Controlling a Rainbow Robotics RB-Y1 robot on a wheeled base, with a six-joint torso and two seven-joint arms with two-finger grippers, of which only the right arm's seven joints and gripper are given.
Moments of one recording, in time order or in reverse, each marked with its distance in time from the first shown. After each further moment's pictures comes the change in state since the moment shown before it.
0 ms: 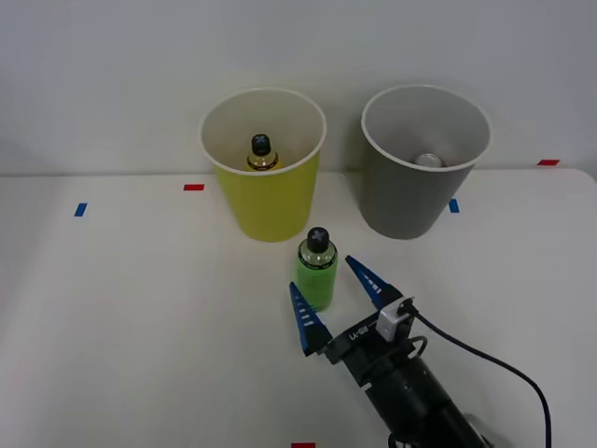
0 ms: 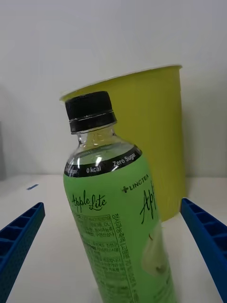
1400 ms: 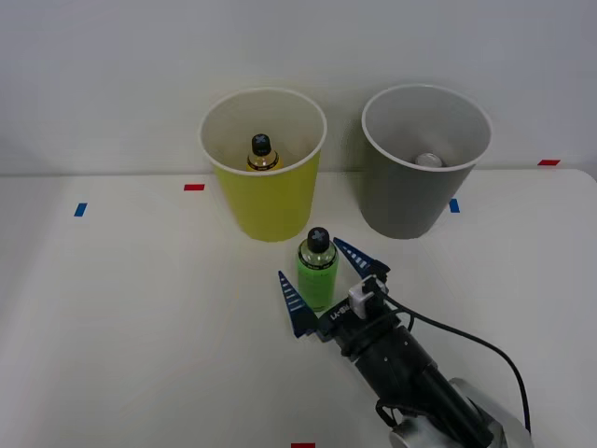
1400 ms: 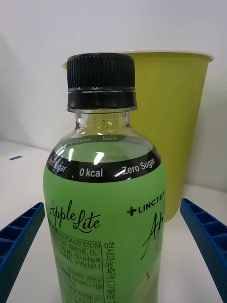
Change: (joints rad) arm -0.090 0.005 -0.011 0.029 0.016 0.127 0.147
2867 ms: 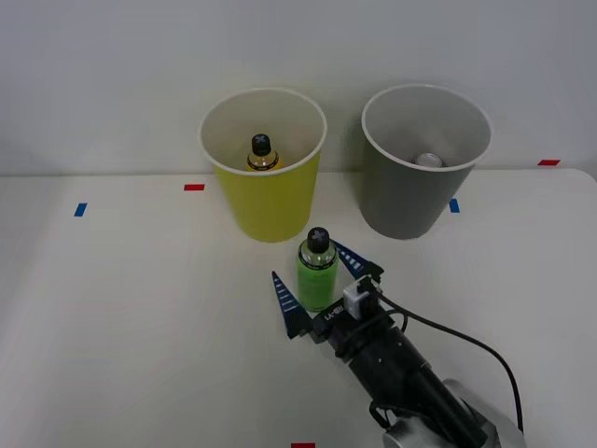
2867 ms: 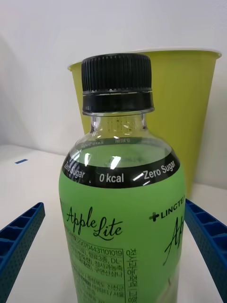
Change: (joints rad) arm -0.002 0.017 0.012 0.000 -0.011 0.005 -0.009
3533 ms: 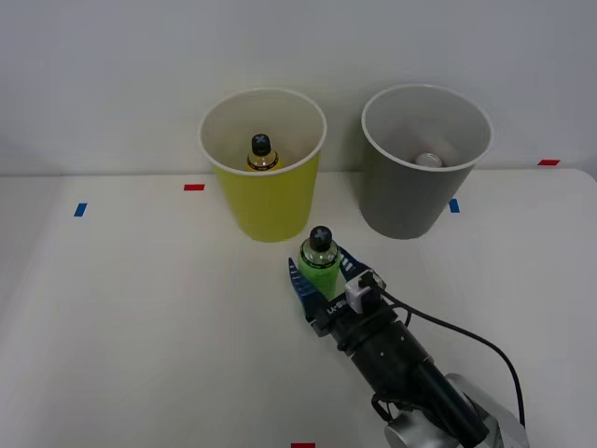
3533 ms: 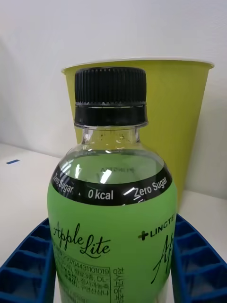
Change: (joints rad) arm -0.007 0.002 -0.023 -0.001 0.012 0.004 0.023
